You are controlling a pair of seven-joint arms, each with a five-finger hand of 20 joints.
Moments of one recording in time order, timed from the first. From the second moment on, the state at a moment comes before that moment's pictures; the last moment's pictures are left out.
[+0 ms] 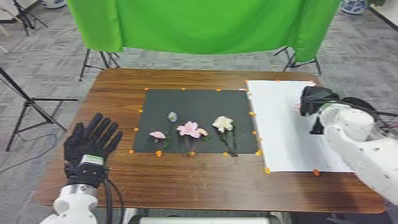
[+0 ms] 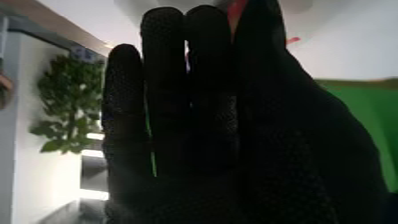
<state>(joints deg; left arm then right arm) 123.4 -58.0 -86.7 -121.6 5.9 16.3 26.0 -66.4 -41.3 56.5 -80.2 -126.0 -6.9 19.6</state>
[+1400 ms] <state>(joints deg) 123.3 -58.5 -86.3 -121.5 6.0 16.5 26.1 -87.0 -46.2 62.6 -111.4 -129.9 -13.5 16.5</state>
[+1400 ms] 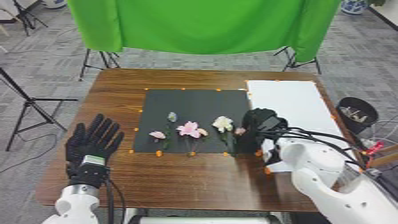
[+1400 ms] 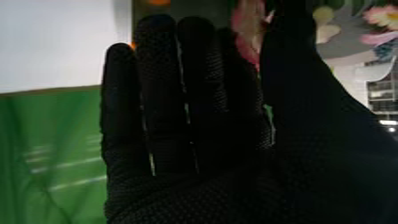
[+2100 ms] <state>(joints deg) 123.4 -58.4 -86.3 -121.5 5.4 17.3 27.4 -90.3 -46.3 69.4 -115.5 -123.8 -8.3 16.5</state>
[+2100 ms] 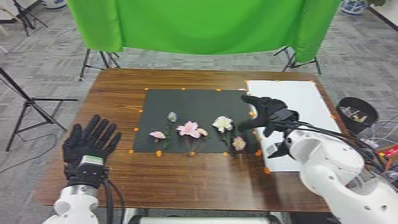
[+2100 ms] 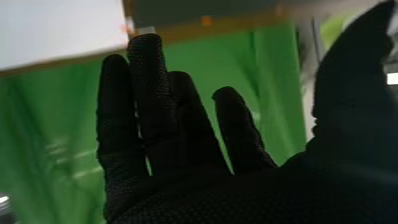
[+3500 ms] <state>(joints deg) 113.2 -51.7 -92.6 -111.4 7.7 5.9 26.6 -98.4 -55.3 94.3 -114.7 -44.3 3.9 5.1</state>
